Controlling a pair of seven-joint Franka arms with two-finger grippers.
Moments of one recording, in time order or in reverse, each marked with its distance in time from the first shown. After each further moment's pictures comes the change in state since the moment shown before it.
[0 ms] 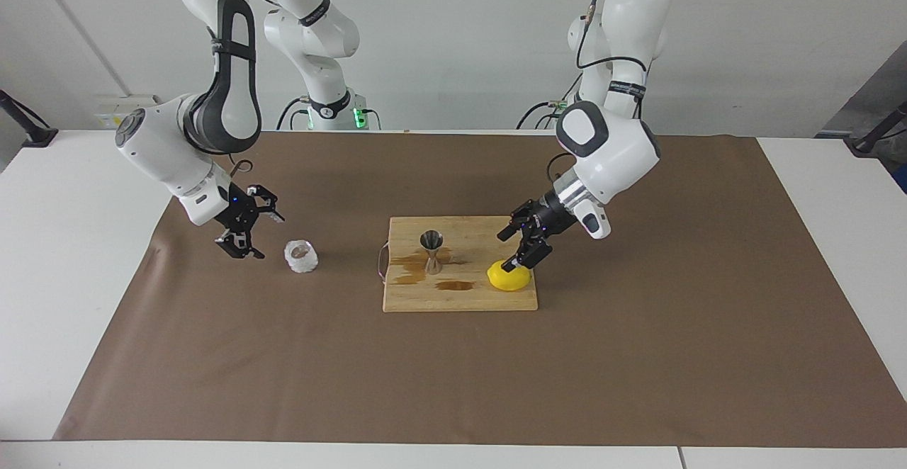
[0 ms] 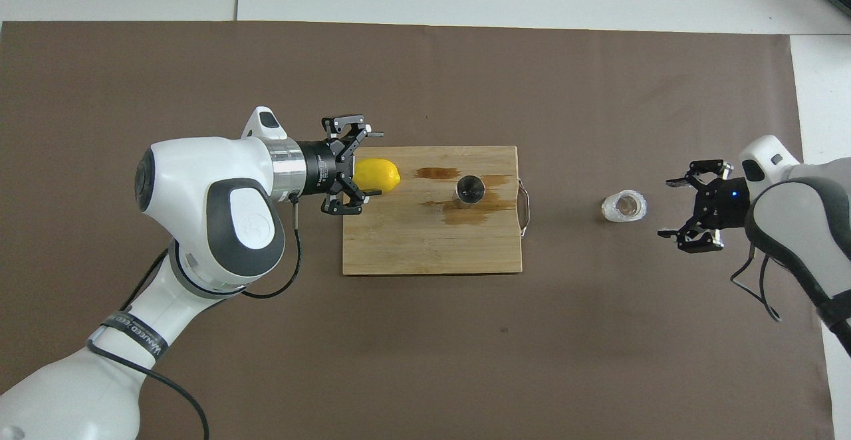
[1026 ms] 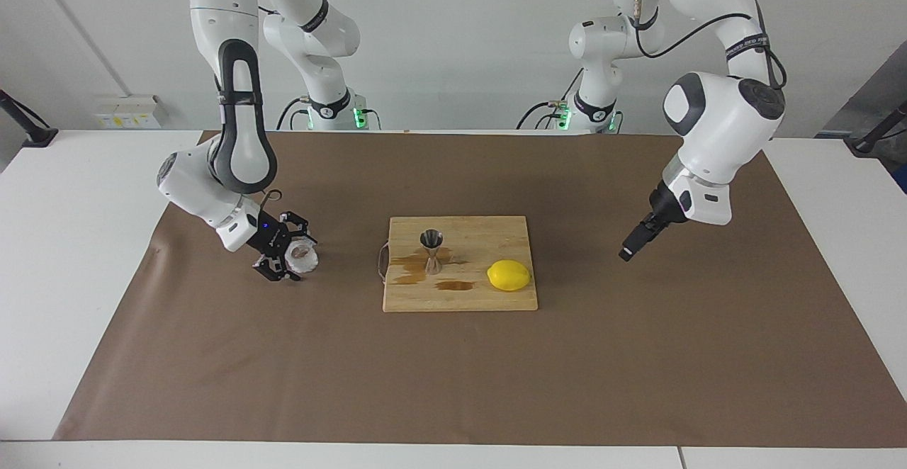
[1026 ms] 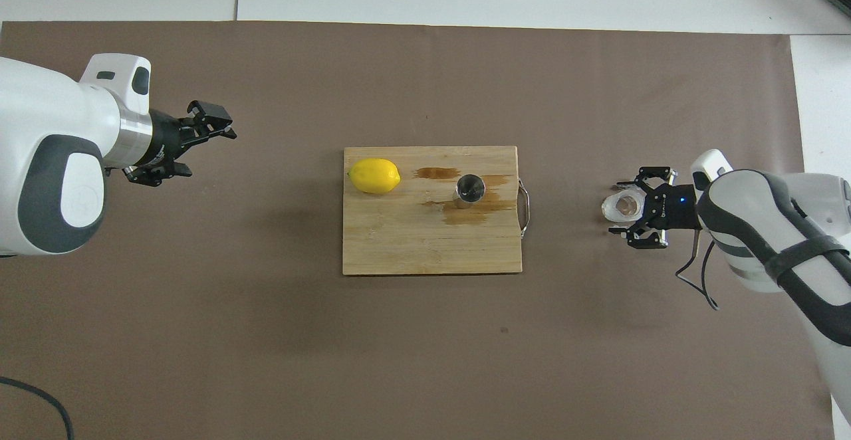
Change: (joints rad) left arm 0.304 -0.096 0.005 0.114 0.783 -0.374 0.454; right arm 0.051 0.160 0.004 -0.012 0.290 0.100 -0.237
